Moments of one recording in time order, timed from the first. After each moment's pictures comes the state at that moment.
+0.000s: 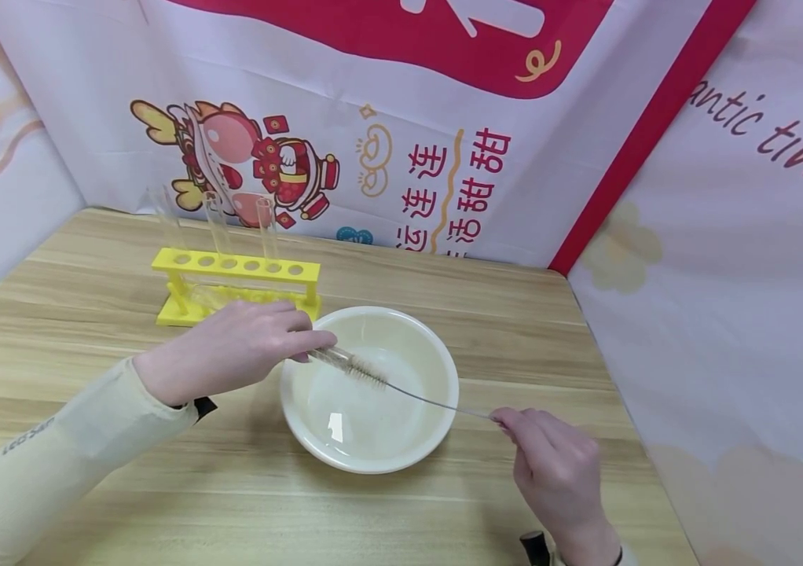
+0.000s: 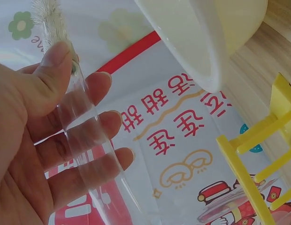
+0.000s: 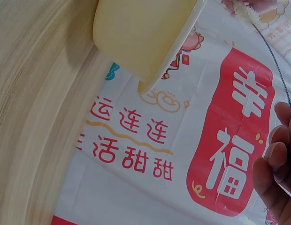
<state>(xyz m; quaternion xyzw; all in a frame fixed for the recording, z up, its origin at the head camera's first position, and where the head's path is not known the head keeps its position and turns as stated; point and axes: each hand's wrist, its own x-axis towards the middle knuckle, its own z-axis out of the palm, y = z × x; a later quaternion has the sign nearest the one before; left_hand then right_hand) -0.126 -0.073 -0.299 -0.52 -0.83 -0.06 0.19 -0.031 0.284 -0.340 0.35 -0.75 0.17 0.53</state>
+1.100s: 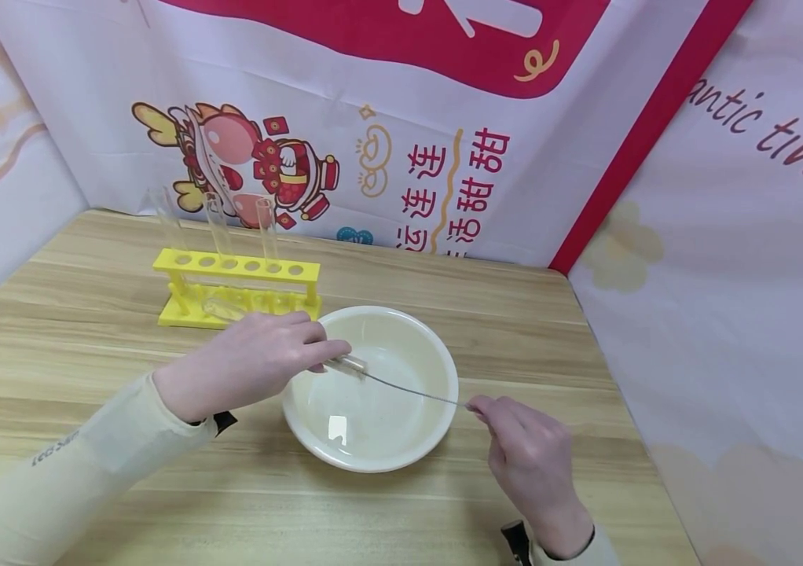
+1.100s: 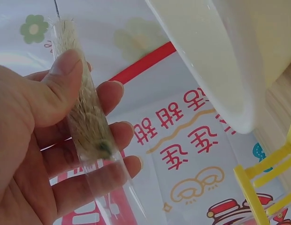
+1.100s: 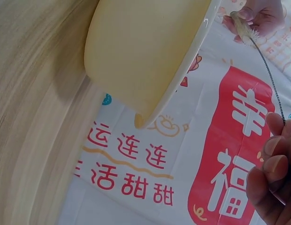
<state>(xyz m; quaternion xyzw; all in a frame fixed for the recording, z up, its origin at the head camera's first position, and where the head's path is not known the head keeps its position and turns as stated) -0.114 -0.052 -0.301 -0.52 -0.82 -0.05 0.21 -0.040 0.271 -0.345 0.36 -0.78 0.17 0.49</state>
